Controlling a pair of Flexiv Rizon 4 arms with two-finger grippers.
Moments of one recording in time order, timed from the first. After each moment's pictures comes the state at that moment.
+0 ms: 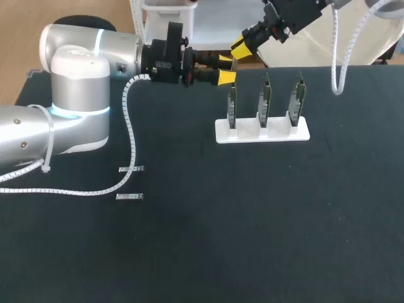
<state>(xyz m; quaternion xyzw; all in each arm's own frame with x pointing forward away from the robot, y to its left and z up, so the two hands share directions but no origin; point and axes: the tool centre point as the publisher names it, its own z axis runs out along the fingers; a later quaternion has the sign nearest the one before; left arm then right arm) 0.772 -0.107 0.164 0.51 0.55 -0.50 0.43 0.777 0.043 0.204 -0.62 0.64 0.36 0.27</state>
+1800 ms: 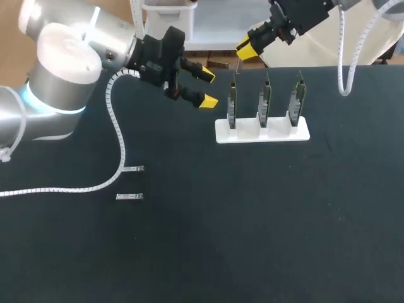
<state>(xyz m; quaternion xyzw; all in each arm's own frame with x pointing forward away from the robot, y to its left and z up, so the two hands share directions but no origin) 0.759 -0.060 0.124 0.59 0.64 -0.36 0.33 0.772 0.033 0.206 -0.62 0.64 0.35 0.28</state>
